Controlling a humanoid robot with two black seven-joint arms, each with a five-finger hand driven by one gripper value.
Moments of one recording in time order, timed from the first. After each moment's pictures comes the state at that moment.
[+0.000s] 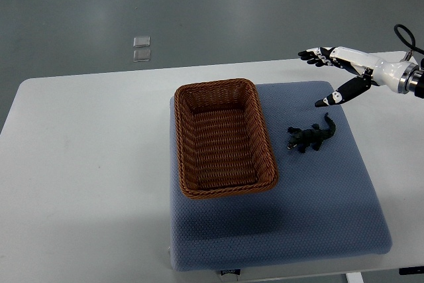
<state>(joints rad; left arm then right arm) -0.02 0.00 -0.09 -0.17 0.04 0.00 0.11 0.68 -0.65 0.80 1.07 -1.37 0.42 0.32</state>
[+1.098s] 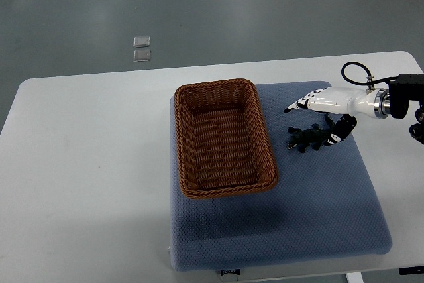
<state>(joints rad) -0.02 0.00 -0.09 -0.17 0.04 0.00 0.11 0.76 -0.65 0.55 1.08 -1.93 0.28 0.45</state>
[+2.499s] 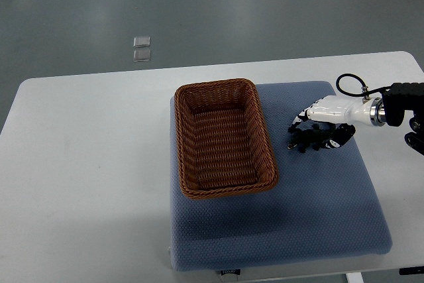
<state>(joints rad) -0.02 0.00 -0.09 -0.17 0.04 0.00 0.11 0.76 -0.62 0.51 1.03 -2.00 0.24 0.46</state>
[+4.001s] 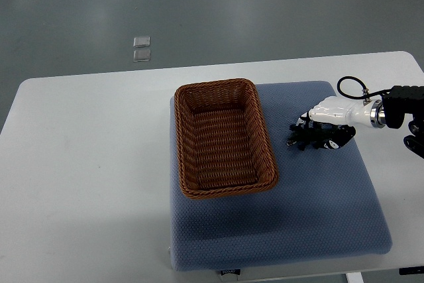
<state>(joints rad) -0.02 0.00 -0.09 -0.17 0.04 0.00 0.11 0.76 -0.60 0.48 0.98 -2.00 0.18 0.46</state>
